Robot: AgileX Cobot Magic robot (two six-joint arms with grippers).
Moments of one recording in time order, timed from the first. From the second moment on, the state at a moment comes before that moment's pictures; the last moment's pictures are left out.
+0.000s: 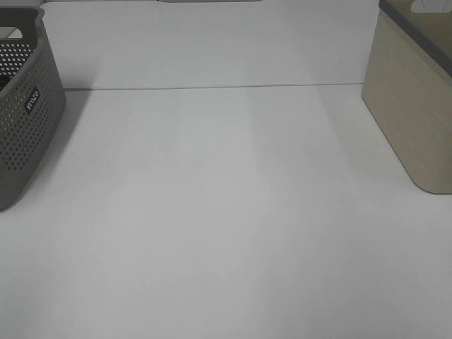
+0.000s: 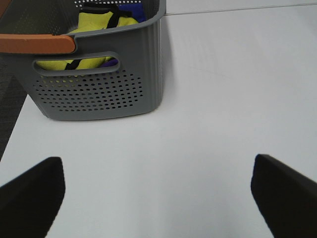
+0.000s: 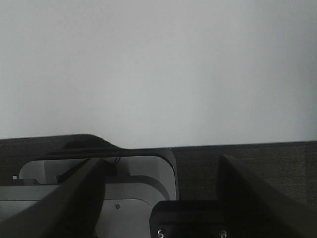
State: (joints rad) left arm 0.02 0.00 -0.50 -0.01 1.05 0.04; right arm -0.08 0.95 -0.79 0.11 1.22 -0.08
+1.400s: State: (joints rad) left arm 0.02 0.00 -0.50 -0.01 1.05 0.04; right arm -0.08 0.00 -0.51 0.08 1.08 -0.12
